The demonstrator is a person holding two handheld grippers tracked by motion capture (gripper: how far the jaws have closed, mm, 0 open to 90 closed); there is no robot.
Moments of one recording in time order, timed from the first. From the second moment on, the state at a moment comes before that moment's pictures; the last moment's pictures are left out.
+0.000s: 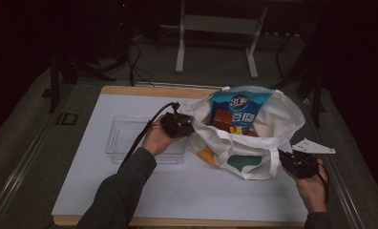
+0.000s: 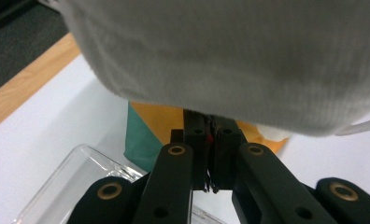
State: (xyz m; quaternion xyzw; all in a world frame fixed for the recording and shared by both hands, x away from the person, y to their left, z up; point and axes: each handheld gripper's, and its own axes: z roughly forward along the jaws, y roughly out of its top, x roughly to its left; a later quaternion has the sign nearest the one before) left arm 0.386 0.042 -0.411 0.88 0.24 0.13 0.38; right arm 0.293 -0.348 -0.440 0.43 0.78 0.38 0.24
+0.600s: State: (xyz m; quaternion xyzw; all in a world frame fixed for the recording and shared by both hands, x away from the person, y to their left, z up) left arm 0.392 0.034 -0.444 0.90 0.25 0.11 0.34; right arm 0.303 -0.328 -0.481 0.42 0.82 0.29 0.24
